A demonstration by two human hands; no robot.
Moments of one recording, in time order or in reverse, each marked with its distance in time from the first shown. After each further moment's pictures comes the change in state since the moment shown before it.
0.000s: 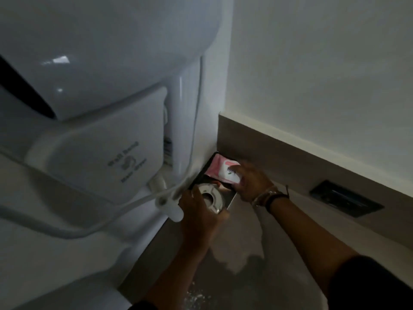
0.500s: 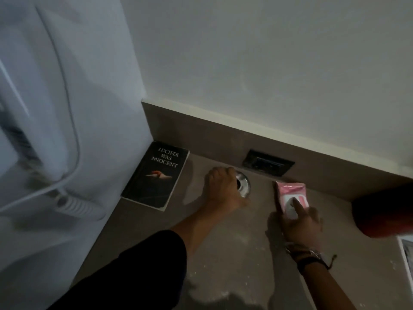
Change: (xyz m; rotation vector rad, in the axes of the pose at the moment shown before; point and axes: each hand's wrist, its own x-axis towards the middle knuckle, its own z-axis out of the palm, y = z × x) left_hand -0.037 0.167 0.088 0.148 -0.390 0.584; right_hand -0.268 0.098 -0.033 0.001 0.451 0.980
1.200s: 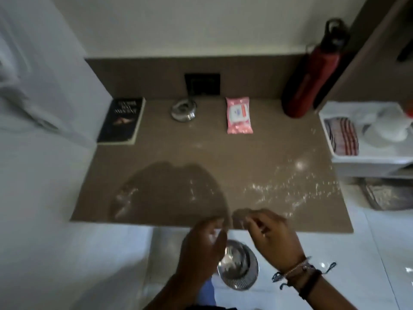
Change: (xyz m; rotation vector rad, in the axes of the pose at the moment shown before) left_hand -0.404 0.046 0.049 -0.523 -0.174 -0.085; right_hand -0.292 0.151 -0.070 0.390 -0.095 -0.366
